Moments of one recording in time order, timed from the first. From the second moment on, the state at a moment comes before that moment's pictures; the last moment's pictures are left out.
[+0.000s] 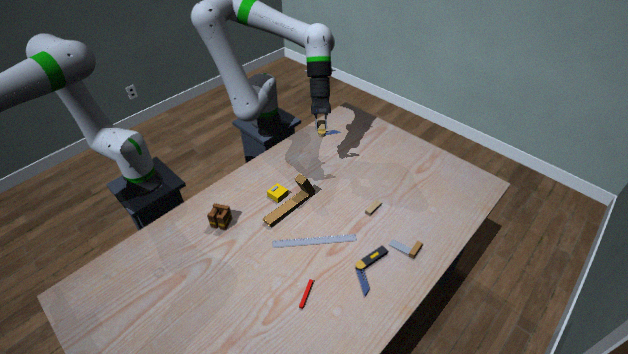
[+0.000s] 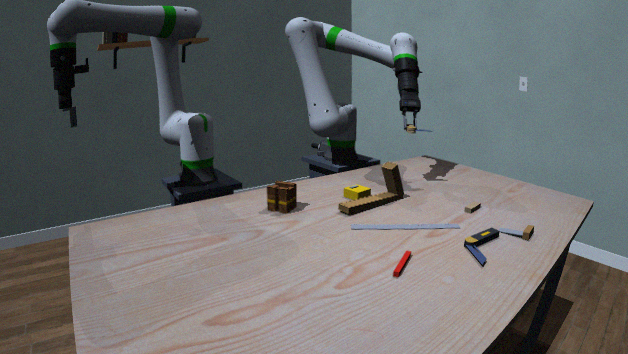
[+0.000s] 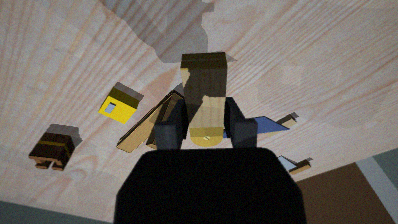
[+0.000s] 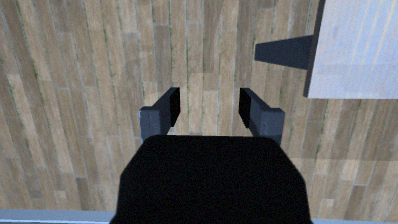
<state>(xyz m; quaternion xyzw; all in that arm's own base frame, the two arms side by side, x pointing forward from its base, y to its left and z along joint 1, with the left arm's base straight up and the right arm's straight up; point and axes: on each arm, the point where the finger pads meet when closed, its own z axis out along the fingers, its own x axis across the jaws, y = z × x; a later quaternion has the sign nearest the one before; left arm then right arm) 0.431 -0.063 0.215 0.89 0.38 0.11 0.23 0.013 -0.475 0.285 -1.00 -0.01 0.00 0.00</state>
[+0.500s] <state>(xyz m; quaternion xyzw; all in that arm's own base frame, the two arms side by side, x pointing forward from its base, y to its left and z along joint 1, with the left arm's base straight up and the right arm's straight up) 0.428 -0.088 0.216 0.91 0.34 0.12 0.20 0.013 -0.475 0.285 -1.00 -0.01 0.00 0.00</state>
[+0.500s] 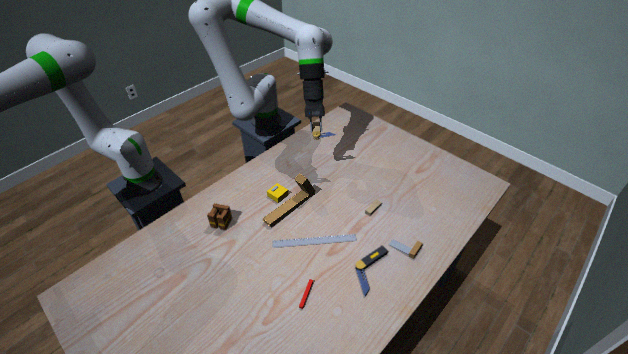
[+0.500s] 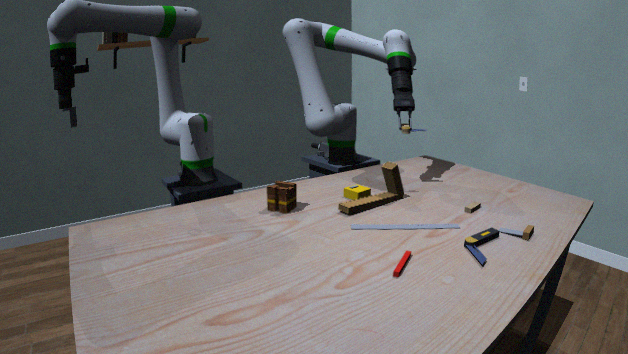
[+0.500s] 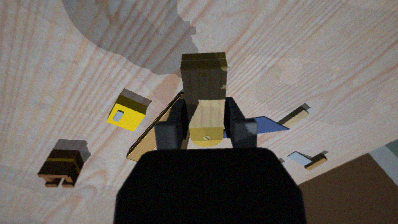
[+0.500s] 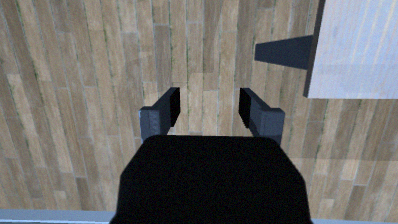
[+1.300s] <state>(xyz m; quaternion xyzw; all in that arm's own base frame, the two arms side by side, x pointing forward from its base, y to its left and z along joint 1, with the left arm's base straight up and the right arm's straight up) 0.418 -0.160 0.219 0.96 0.23 0.16 0.11 0.013 -0.475 0.285 -1.00 -0.01 0.00 0.00</state>
